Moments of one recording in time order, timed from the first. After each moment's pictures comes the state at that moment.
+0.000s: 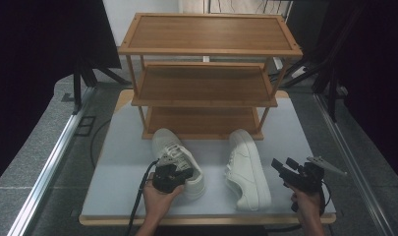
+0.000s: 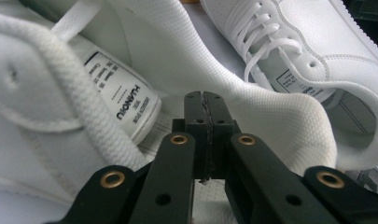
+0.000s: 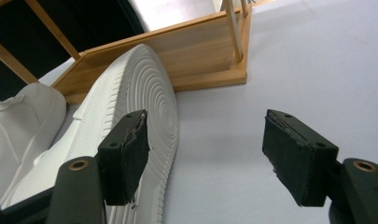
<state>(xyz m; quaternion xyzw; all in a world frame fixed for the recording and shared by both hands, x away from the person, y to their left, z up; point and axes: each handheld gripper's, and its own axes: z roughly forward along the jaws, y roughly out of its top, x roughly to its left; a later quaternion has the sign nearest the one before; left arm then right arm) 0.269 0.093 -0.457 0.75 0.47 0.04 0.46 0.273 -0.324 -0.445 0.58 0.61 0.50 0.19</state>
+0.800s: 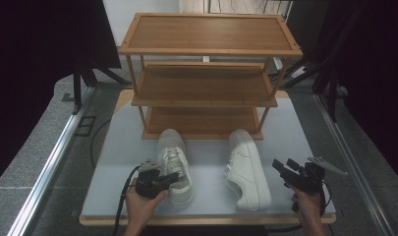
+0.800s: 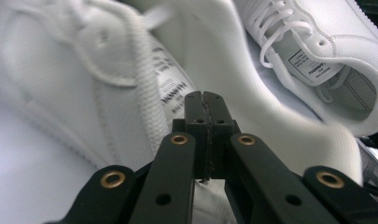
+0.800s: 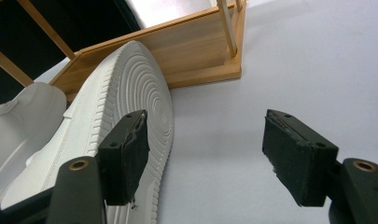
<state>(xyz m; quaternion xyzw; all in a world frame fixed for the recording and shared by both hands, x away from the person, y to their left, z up) 0.248 0.142 -0.454 0.75 0.48 0.05 0.45 0.274 -0.329 -0.449 0.59 0.61 0.50 0.18</state>
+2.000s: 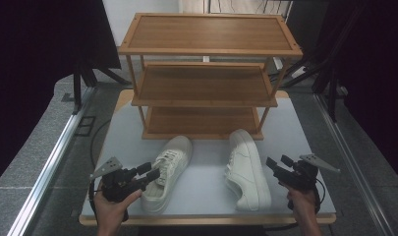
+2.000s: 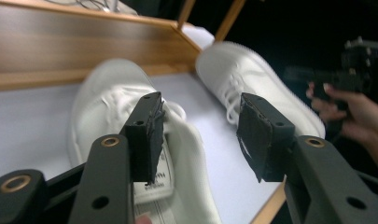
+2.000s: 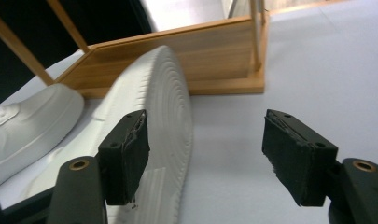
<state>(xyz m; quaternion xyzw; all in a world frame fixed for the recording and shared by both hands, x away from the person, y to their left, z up) 0.223 0.202 -0.409 0.67 0.46 0.08 0.58 0.275 -0.307 -0.438 0.55 0.64 0.50 0.20</state>
